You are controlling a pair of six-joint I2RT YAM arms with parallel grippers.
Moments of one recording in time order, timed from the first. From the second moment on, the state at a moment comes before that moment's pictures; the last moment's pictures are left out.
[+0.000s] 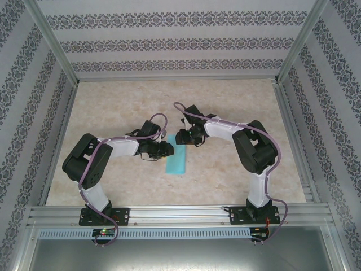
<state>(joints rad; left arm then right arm) -0.49 1.74 0.84 -0.12 0.50 -0.71 0.58 1.97 1.27 -0.48 -0.29 0.48</state>
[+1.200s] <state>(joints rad) -0.34 1.38 0.82 -0.39 0.38 -0.61 0.61 1.99 1.30 -0.53 -0.22 0.41</state>
